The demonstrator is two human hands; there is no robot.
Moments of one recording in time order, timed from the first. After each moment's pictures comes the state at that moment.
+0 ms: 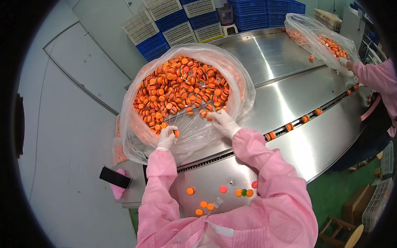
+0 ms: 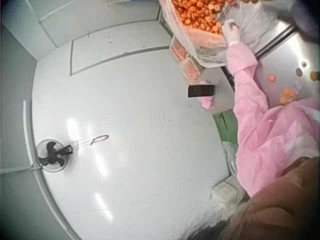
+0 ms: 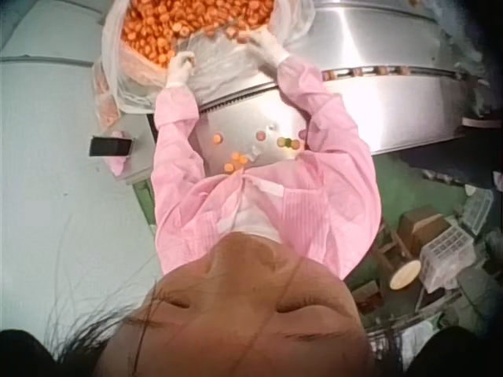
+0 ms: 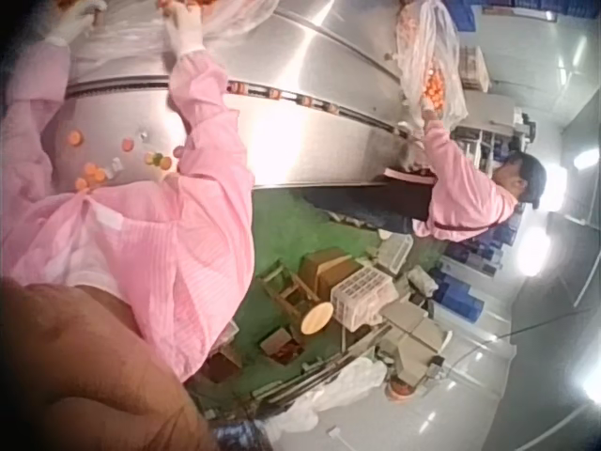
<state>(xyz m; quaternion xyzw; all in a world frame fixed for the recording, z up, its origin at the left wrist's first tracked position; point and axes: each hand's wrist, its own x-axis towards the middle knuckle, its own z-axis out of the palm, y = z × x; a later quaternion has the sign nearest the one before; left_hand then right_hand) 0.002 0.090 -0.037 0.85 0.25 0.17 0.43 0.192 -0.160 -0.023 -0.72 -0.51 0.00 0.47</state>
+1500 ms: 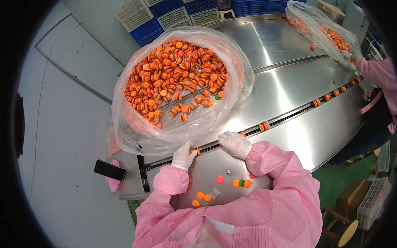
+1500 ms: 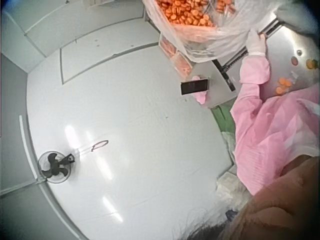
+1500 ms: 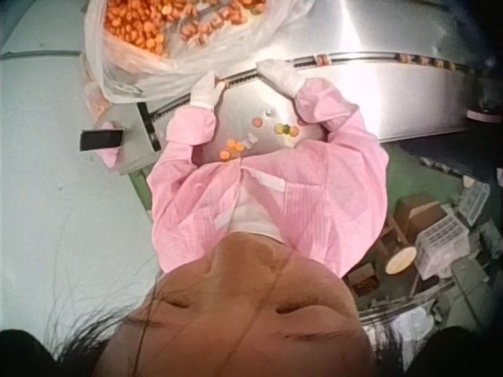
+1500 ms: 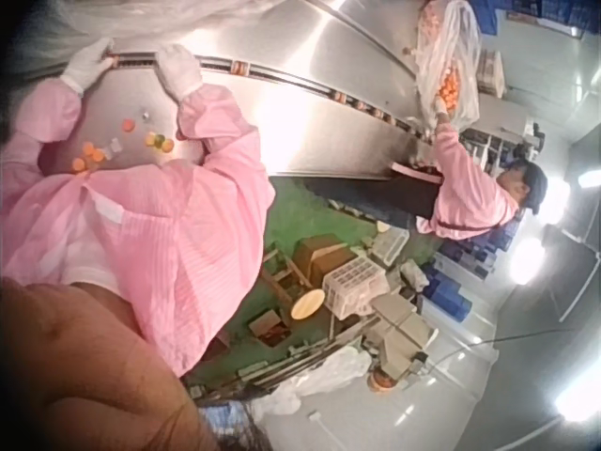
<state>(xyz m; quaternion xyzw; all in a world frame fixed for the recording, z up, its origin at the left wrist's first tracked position) -0.046 -0.063 -0.036 0.96 0.18 0.13 0.16 0.126 -0.247 -0.044 -0.69 -0.66 -0.03 0.30</state>
